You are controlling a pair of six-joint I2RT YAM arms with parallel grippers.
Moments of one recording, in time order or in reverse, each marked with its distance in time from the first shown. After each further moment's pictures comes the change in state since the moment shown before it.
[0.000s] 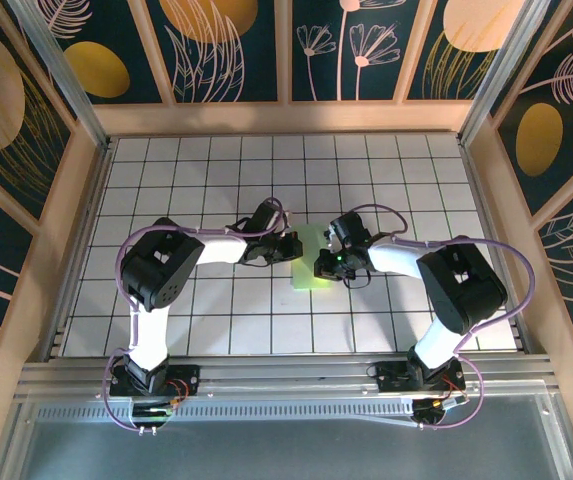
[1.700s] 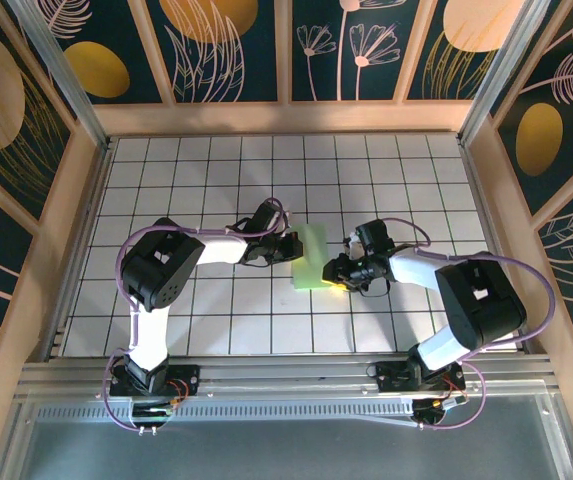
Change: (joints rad) left arm -0.001 0.001 0.000 0.000 0.000 -0.007; right arm -0.133 -0.119 -0.164 0.067 -0.206 0.081
